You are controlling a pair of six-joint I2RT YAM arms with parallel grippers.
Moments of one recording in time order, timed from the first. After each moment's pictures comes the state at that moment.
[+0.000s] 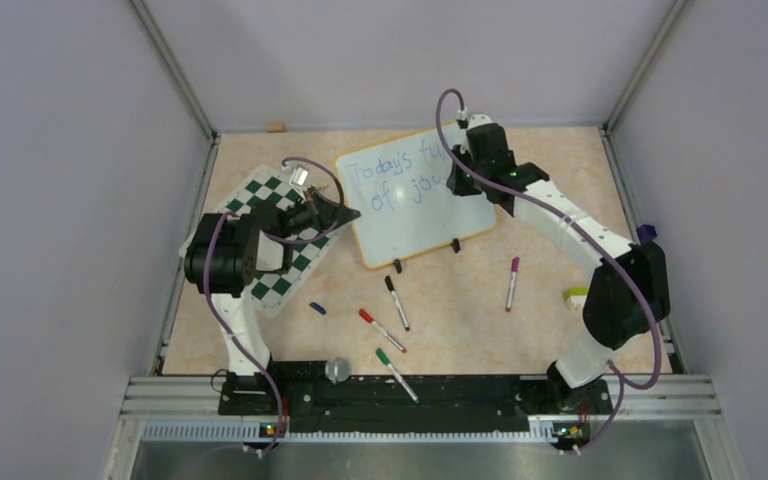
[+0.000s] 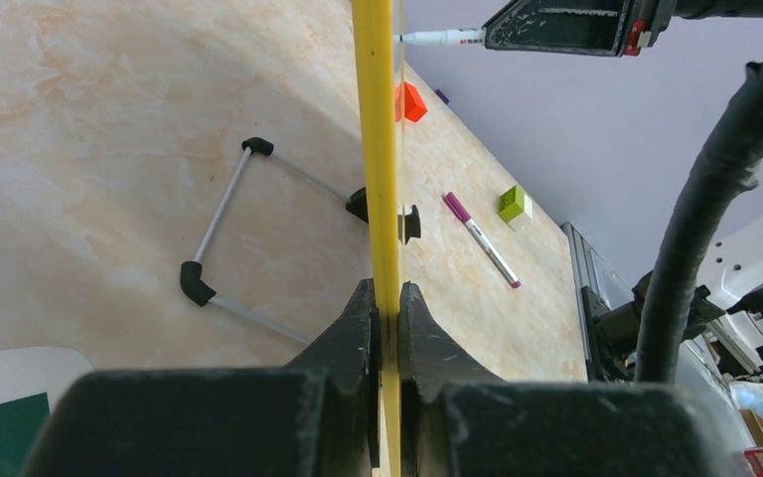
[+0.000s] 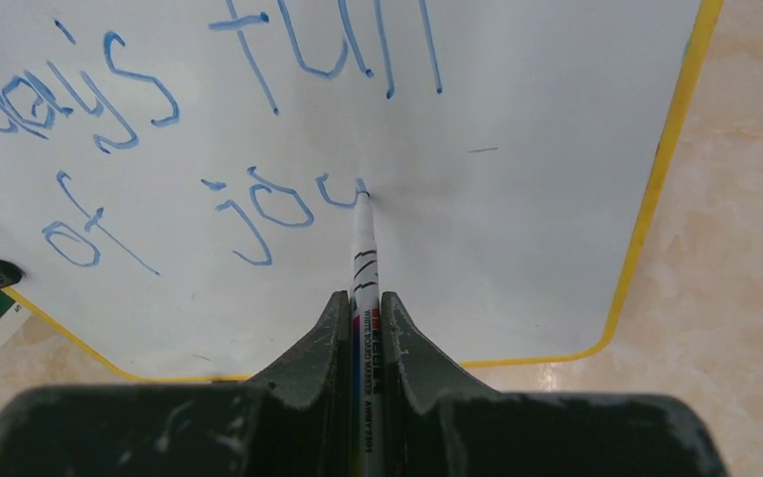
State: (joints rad) left arm -0.04 2.02 0.74 1.50 1.10 -0.89; right arm 0.47 1.65 1.42 -0.40 0.08 0.26
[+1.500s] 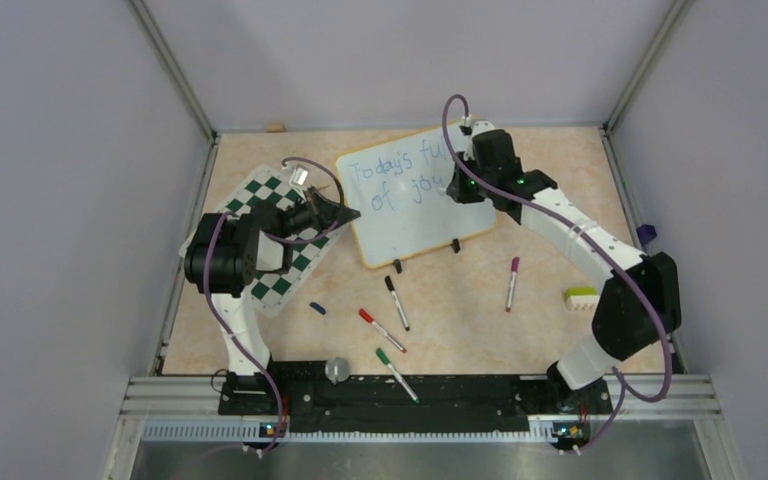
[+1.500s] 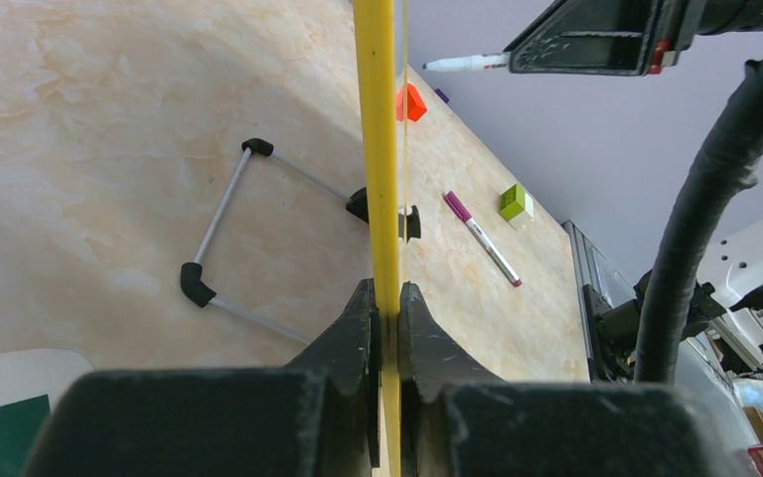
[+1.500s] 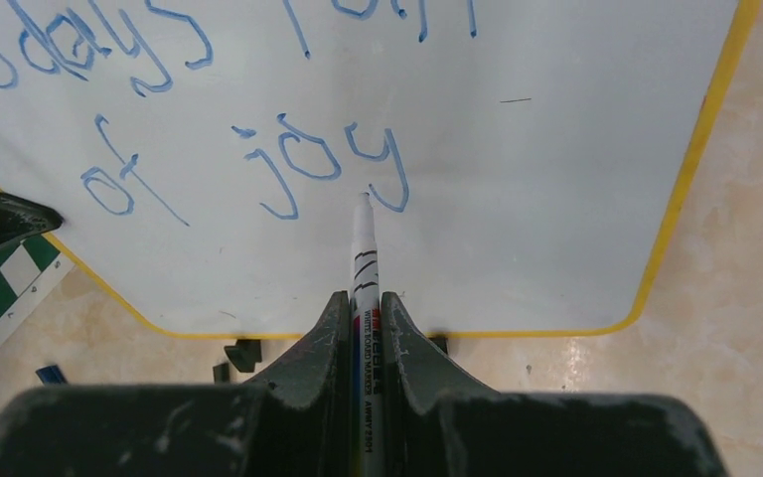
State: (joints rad) left arm -0.04 2.02 0.74 1.51 1.11 -0.89; right arm 0.47 1.59 1.33 -0.40 0.01 0.29
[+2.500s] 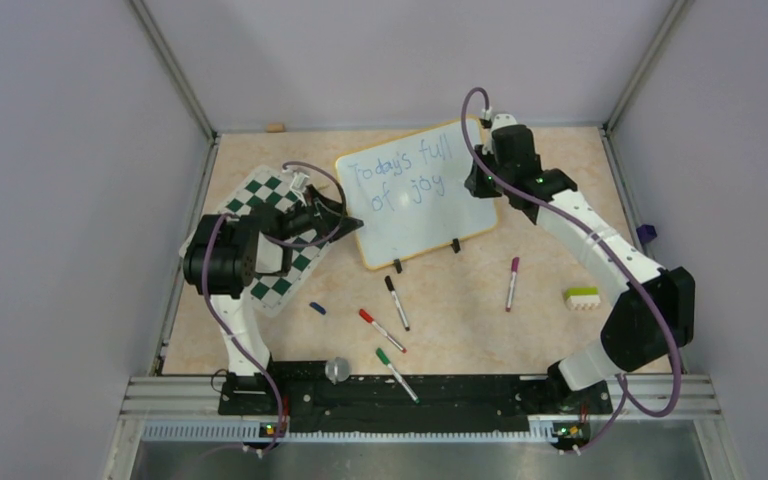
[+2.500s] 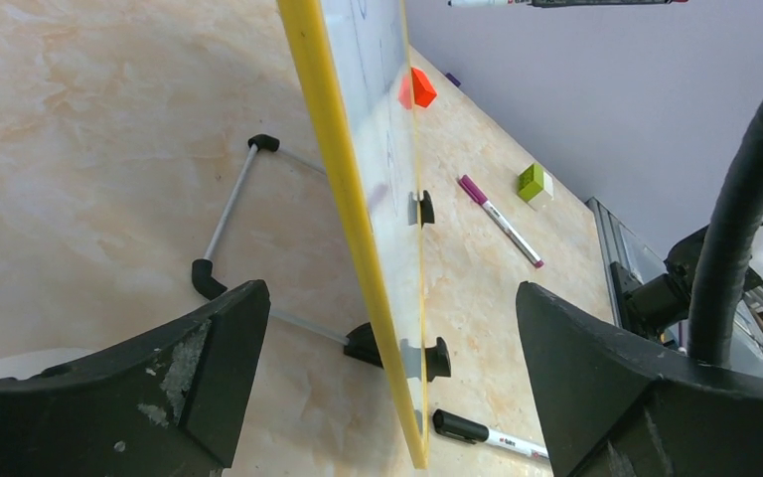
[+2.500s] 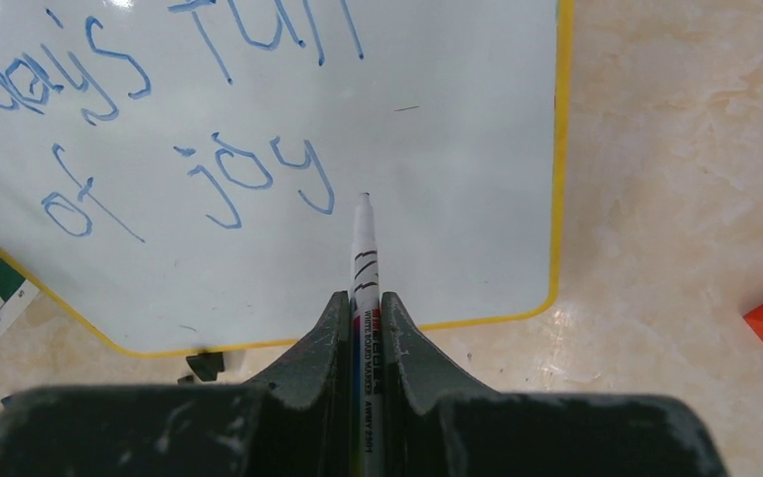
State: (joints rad) left arm -0.03 2.01 0.73 1.52 1.12 -0.81; right arm 0.41 1.50 1.33 -0.44 0.05 0.25
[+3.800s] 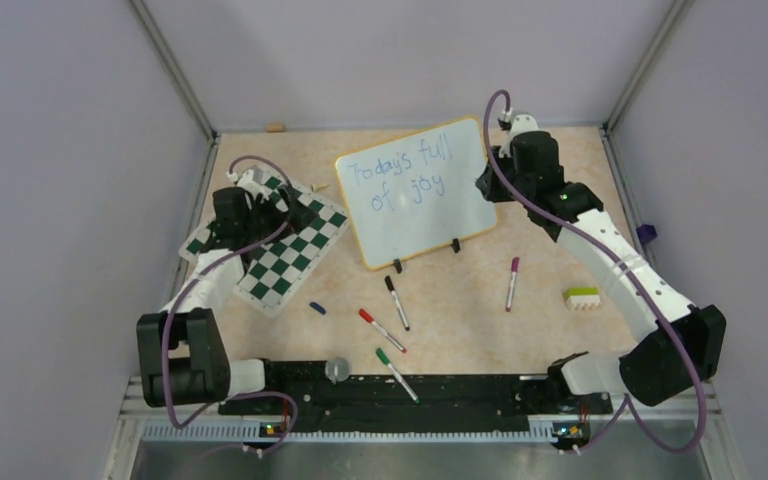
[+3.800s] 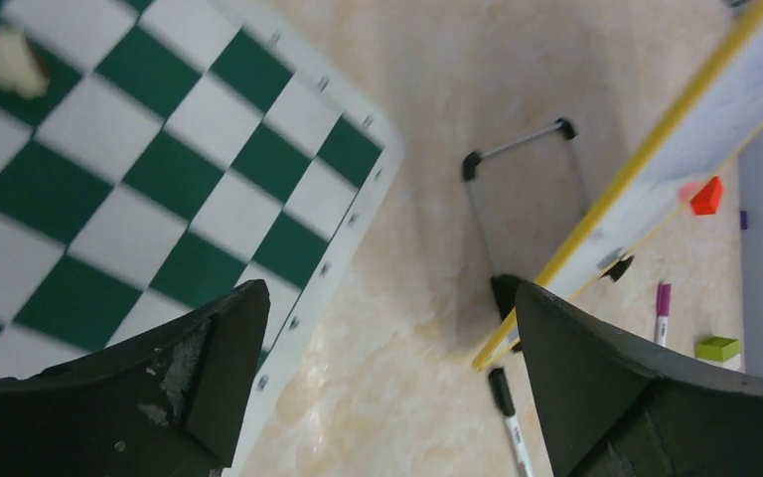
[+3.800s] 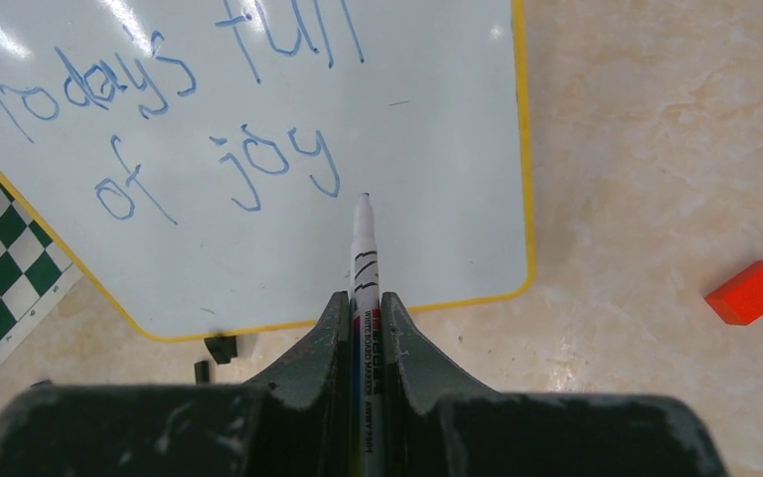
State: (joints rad) left arm 0.07 1.31 0.76 0.08 0.48 -0.45; right arm 0.40 1.33 1.26 -0.45 0.06 0.25
